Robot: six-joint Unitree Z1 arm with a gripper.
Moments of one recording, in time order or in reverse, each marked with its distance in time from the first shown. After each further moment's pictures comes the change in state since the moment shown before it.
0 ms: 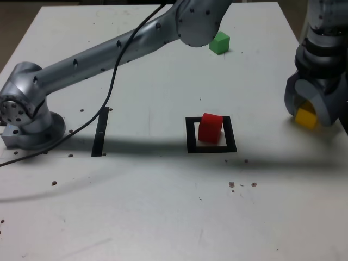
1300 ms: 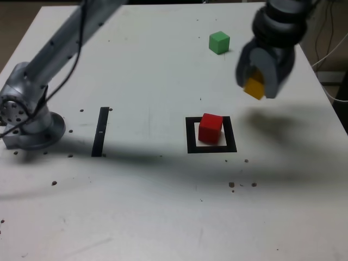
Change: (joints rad) arm 0.003 -0.393 0.620 -0.014 0.082 -0.183
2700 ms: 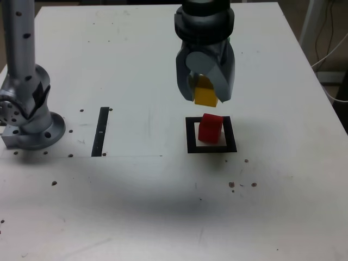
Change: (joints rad) arm -0.122 -0.466 0.706 -0.363 -0.106 -0.472
